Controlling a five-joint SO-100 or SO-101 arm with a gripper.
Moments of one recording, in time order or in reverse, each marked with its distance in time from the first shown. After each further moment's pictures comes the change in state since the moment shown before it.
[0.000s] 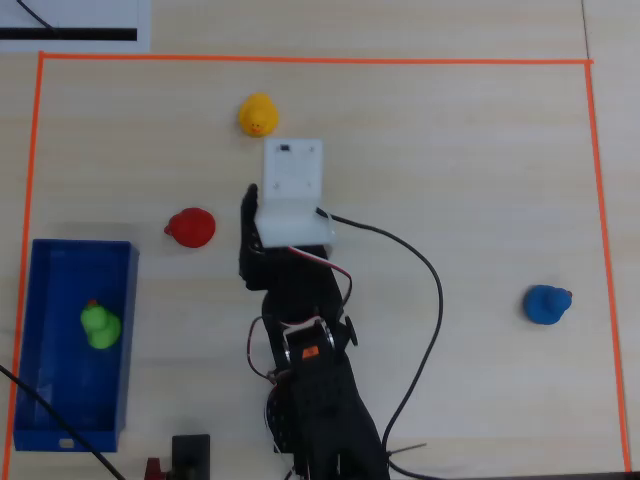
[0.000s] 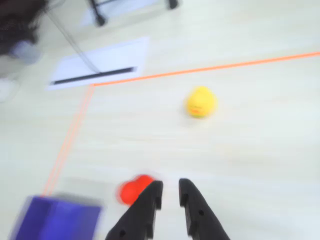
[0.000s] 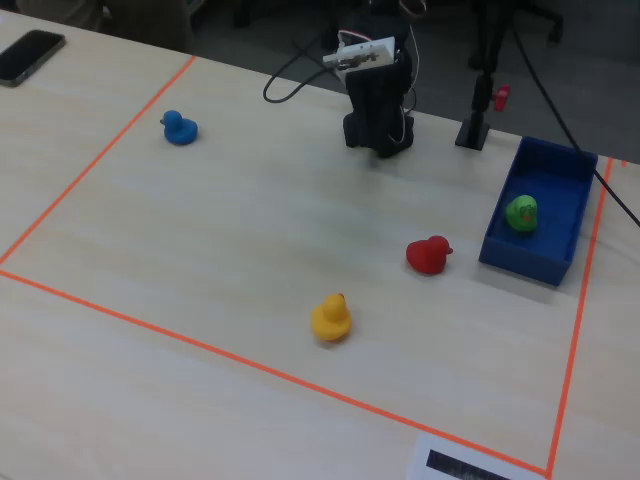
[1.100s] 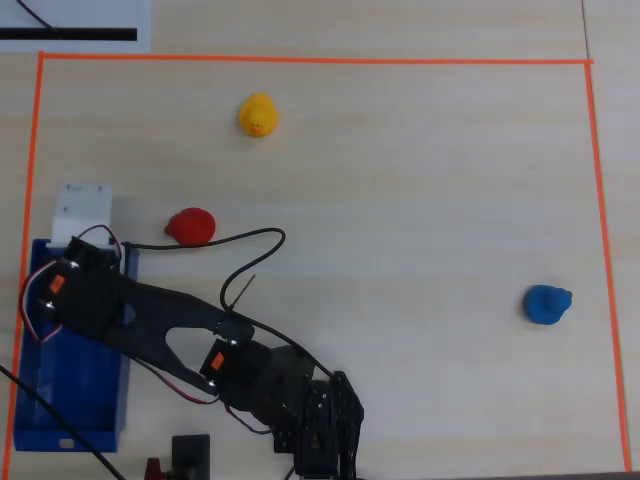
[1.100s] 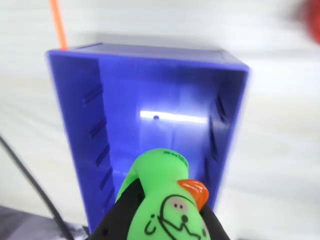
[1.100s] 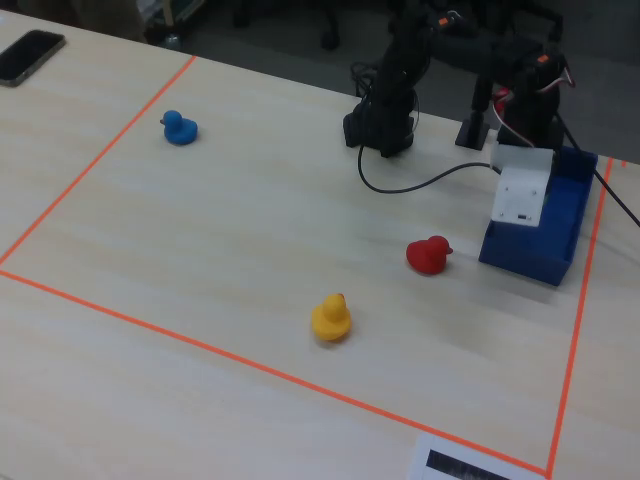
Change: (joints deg) arm -48.9 -94.6 -74.4 31.4 41.7
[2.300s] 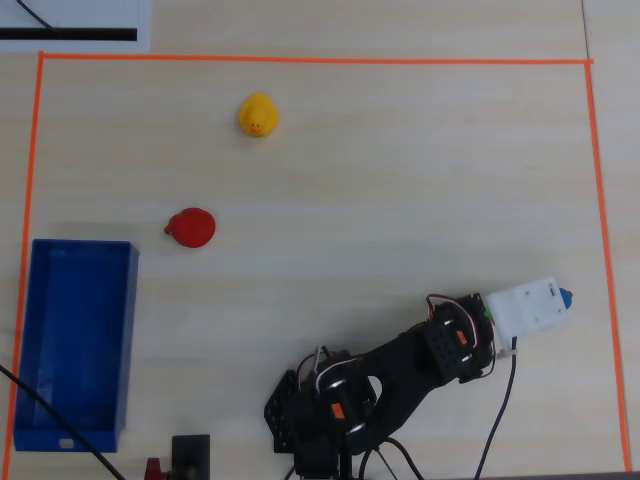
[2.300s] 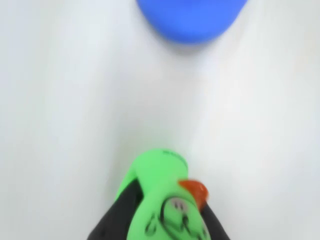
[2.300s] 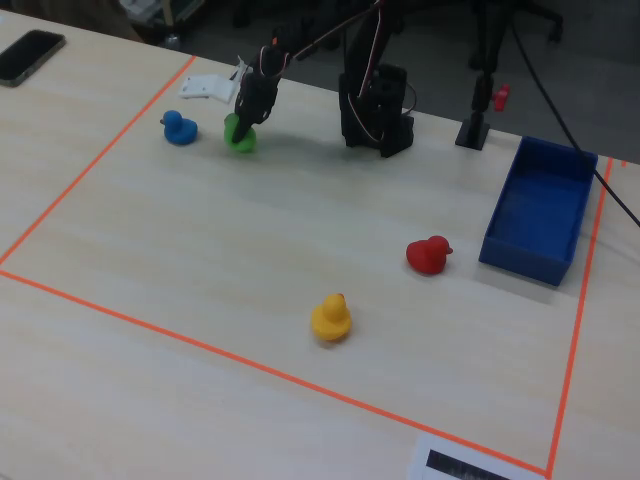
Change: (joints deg) arm 126.3 44.1 76.5 -47.7 -52.8
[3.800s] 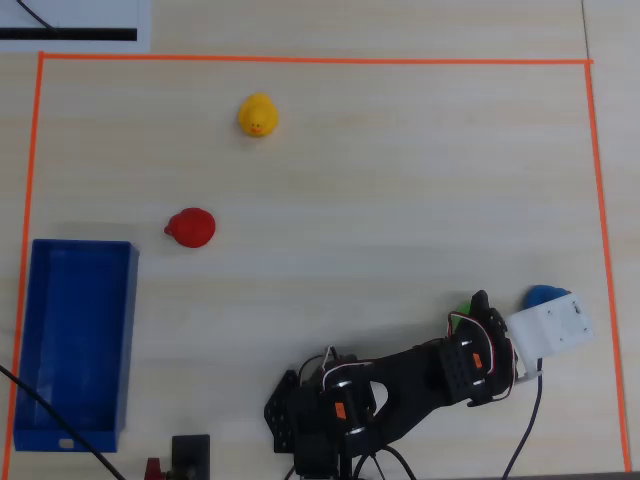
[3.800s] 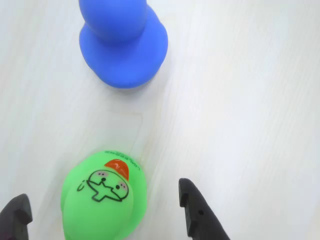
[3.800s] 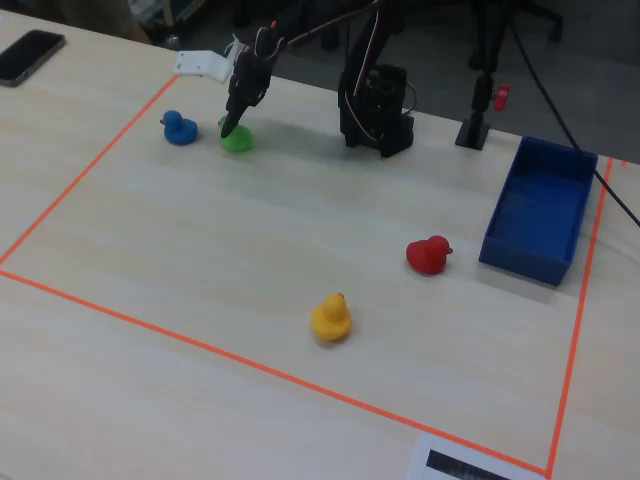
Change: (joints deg) arm 12.0 -2.5 -1.1 -5.2 -14.4
